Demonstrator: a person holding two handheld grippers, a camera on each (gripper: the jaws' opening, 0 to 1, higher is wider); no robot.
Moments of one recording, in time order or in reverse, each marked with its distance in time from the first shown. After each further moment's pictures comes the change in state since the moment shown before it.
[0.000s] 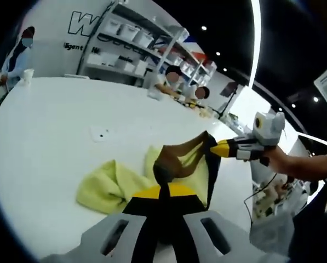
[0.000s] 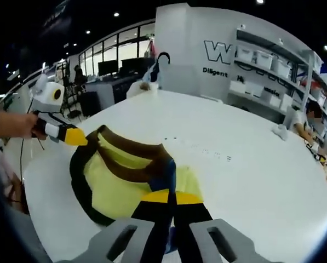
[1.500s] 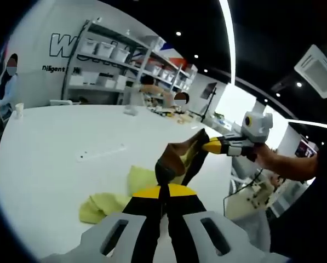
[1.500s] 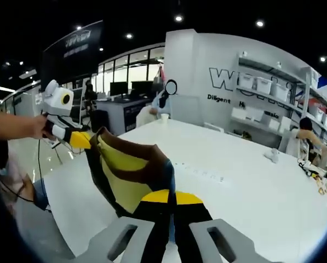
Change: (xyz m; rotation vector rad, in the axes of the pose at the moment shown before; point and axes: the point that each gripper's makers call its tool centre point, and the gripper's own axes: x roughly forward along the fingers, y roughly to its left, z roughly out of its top) left arm -0.085 -0.123 0.021 0.124 -0.057 -0.072; right arm -0.139 0.036 0.035 -0.049 -0.182 0.033
